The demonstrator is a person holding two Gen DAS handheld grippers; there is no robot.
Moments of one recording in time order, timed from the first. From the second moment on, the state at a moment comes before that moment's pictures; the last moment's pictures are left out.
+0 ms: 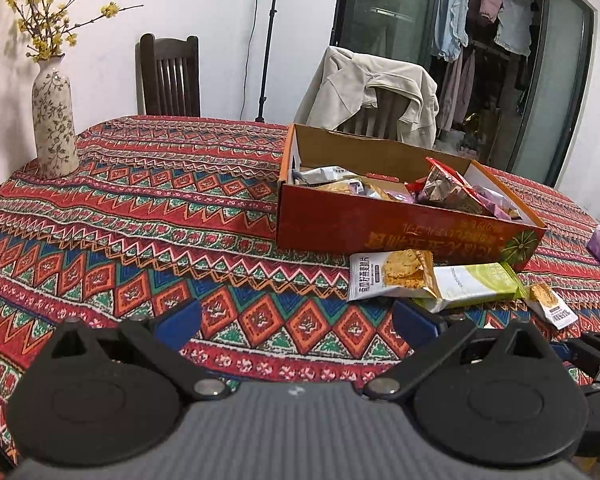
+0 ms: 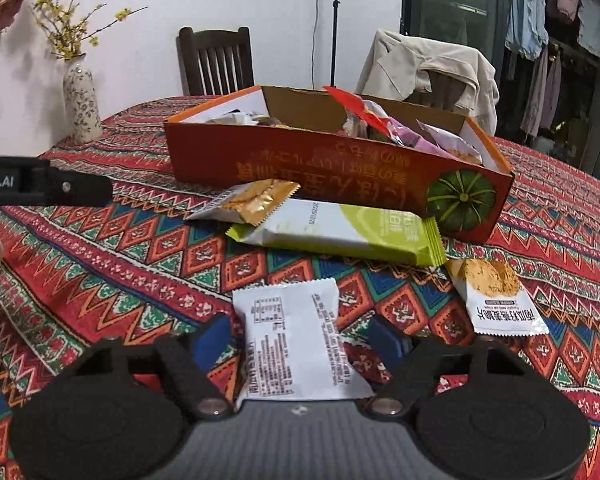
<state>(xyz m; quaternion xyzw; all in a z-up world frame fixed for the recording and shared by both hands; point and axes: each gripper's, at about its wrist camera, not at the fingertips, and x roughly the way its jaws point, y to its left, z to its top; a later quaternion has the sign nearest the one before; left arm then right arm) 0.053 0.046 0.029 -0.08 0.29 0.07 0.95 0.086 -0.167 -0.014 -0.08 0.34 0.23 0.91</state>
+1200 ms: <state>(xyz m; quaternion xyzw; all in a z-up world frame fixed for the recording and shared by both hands) 0.177 -0.011 -0.011 -0.07 0.35 0.03 0.94 0.145 -0.210 0.016 0.03 0.21 0.17 0.96</state>
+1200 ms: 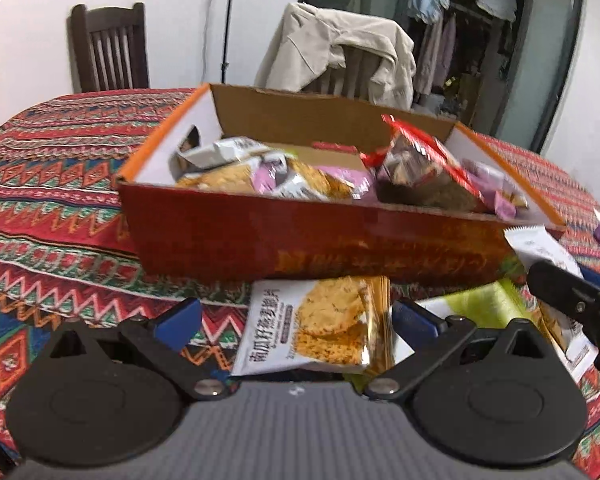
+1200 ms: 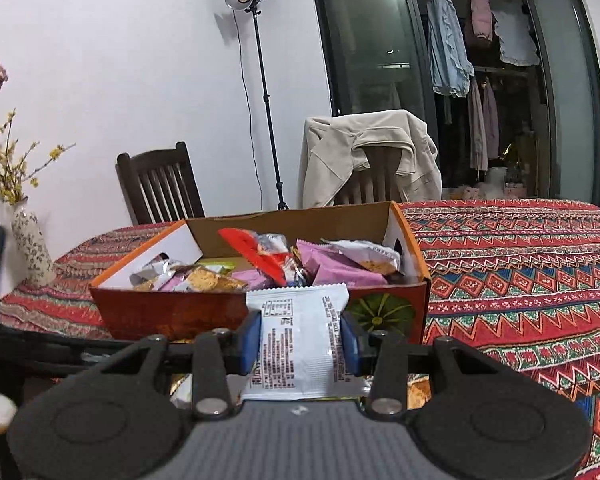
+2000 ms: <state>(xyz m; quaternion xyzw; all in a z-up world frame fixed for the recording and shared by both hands) 0.143 -0.007 0.002 -0.07 0.29 -0.04 0.95 0.130 -0.207 0.014 0.01 0.19 0.18 0.96</state>
